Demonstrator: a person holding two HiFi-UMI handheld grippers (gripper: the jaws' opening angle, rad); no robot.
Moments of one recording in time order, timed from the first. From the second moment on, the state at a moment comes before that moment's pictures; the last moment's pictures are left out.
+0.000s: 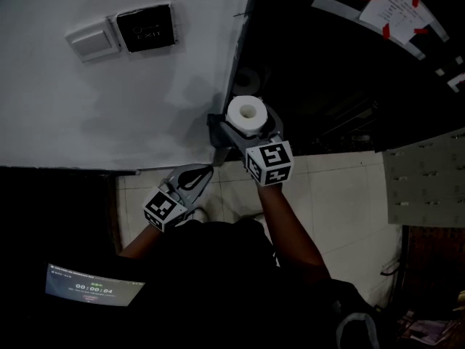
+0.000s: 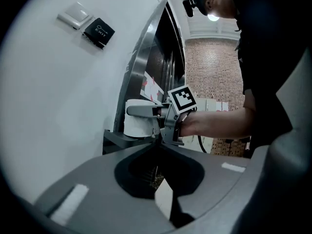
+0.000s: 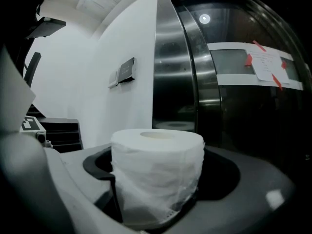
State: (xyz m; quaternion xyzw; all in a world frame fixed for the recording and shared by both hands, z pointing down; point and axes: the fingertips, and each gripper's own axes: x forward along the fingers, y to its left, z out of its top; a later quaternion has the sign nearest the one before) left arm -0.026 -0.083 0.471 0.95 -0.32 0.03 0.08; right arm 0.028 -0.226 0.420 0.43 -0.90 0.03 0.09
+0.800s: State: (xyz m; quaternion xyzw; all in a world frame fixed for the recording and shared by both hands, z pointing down) left arm -0.016 -0.076 0.471 0.95 -0.31 0.03 0.08; right arm 0.041 -0.217 0.402 0.43 -0.90 0.03 0.07
